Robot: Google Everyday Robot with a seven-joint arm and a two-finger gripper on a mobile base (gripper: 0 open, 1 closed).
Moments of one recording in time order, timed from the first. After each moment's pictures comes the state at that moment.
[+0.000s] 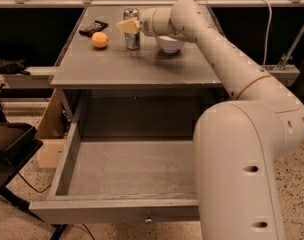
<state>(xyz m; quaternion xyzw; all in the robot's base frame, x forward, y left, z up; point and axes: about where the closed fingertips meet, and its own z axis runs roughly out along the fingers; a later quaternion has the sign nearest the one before) 0.897 0.077 0.897 -0.33 0.72 0.25 0.55</state>
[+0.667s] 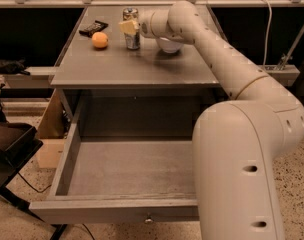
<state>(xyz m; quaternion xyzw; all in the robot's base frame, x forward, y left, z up) 0.899 0.079 0.891 -0.32 0.72 0.25 0.56</state>
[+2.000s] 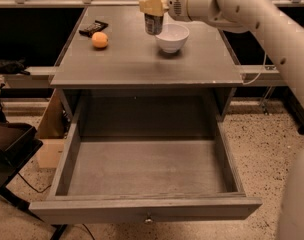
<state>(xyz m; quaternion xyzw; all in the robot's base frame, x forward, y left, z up) 0.791 0.009 1.000 -0.33 0.69 0.27 0.58</state>
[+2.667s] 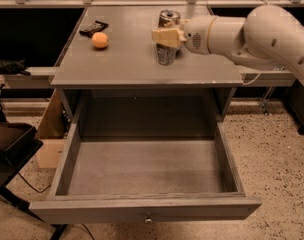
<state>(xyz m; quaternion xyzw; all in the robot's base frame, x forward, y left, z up) 0.695 -0.031 0.962 -0.32 0.70 0.30 0.56</state>
